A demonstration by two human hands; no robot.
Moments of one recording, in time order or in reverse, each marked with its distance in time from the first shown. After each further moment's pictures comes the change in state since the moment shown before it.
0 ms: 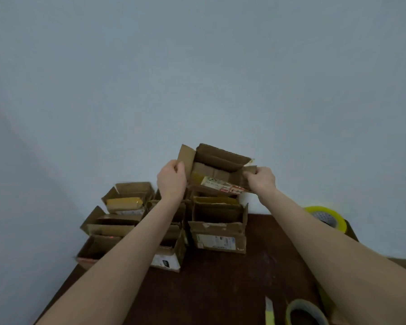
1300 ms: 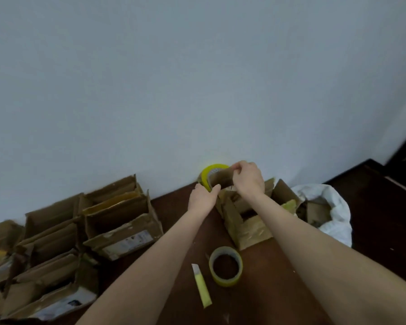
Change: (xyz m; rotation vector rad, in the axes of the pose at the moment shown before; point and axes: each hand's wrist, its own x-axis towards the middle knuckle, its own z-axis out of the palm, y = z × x) left_hand -0.188 0.068 0.213 0.161 -1.004 0.020; right_hand -0.051 0.132 -0.167 -0.469 0.481 0.162
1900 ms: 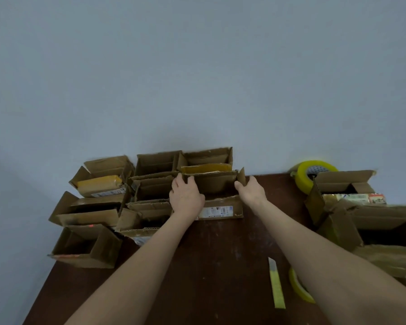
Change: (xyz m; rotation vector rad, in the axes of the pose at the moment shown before) left_hand -0.033 -0.193 -0.161 0.473 0.371 -0.251; right_hand -0.070 -0.111 0.194 0.111 -0.614 0.049
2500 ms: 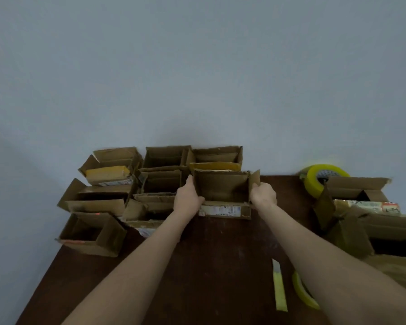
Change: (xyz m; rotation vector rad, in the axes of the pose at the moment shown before) left_hand 0.000 -0.026 0.009 -0.382 -0.096 -0.107; right_hand 0.000 0.007 0.005 0.013 0.123 0.090
